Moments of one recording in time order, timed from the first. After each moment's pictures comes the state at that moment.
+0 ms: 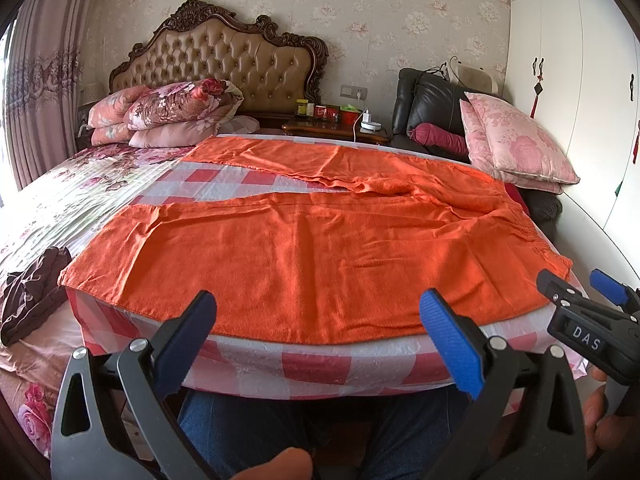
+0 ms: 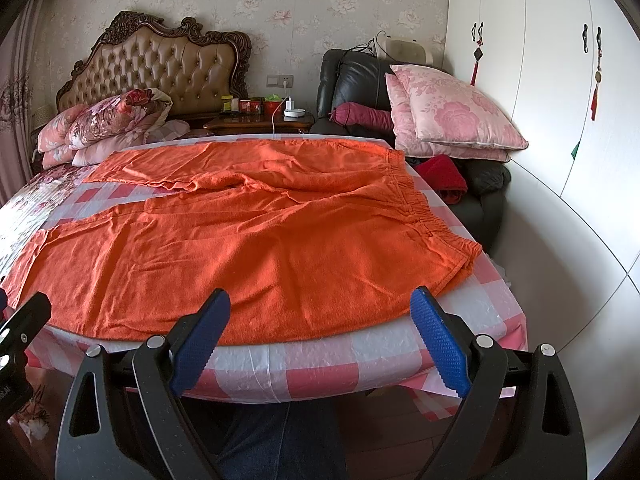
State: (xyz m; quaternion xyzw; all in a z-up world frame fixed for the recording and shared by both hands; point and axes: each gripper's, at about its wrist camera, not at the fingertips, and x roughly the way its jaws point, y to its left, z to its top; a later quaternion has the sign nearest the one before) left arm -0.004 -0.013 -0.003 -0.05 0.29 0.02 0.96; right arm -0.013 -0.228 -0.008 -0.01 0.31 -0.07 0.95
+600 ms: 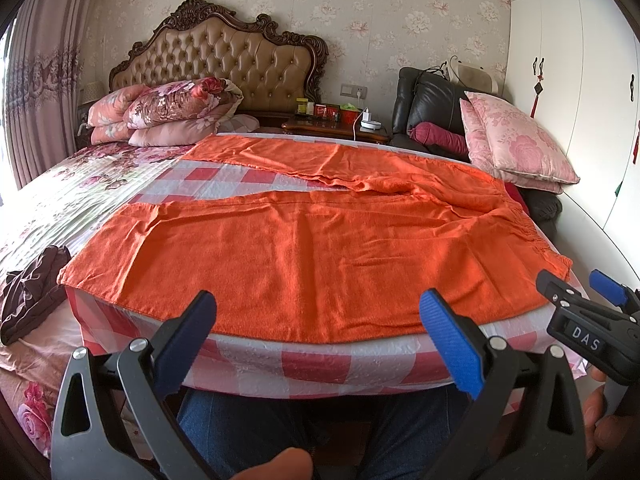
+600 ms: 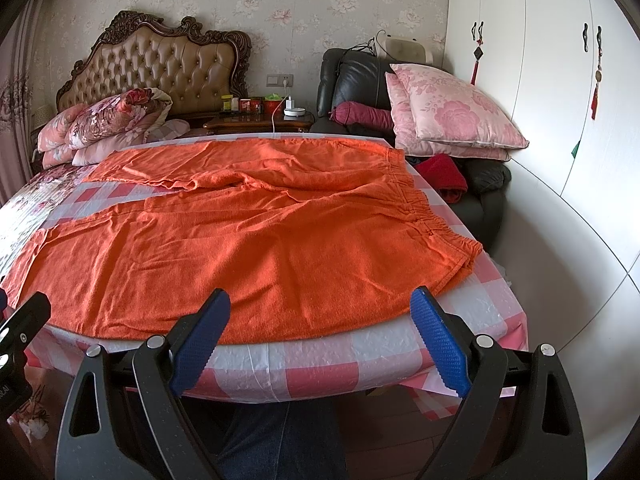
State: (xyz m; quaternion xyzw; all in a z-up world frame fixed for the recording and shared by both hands) left arm -0.004 -0.013 -0.003 -0.05 0.29 0.02 0.96; right arm -0.013 -0.228 -0.008 -0.01 0.31 -0.07 0.95
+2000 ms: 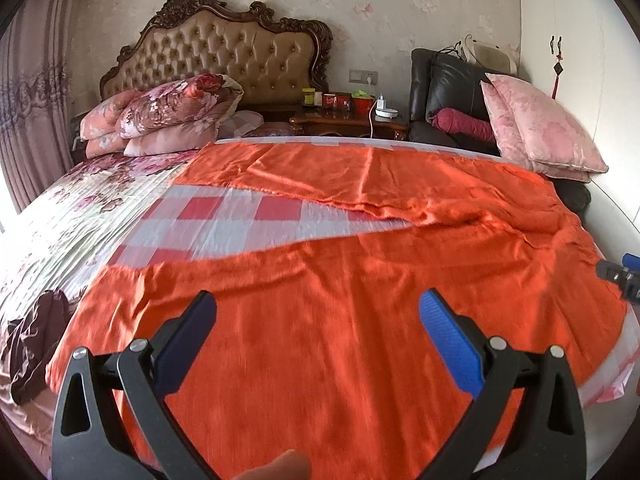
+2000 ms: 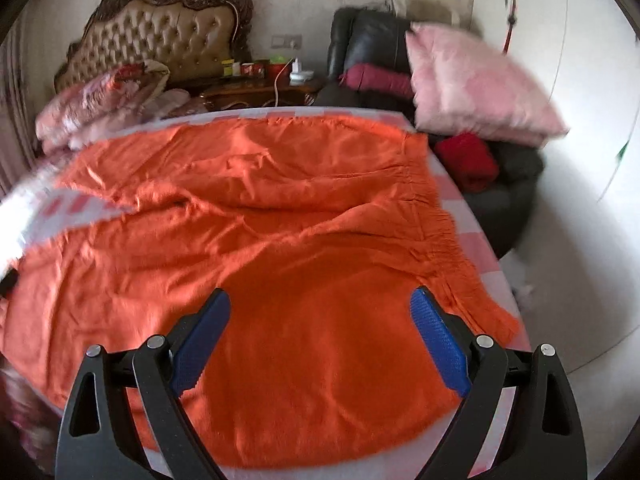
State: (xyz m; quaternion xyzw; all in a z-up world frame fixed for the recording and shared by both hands) left arm 0.133 0.043 -0.005 -0.01 0.32 0.03 0.95; right arm 0.139 -0.302 -0.020 0.01 0.40 -0.03 0.92
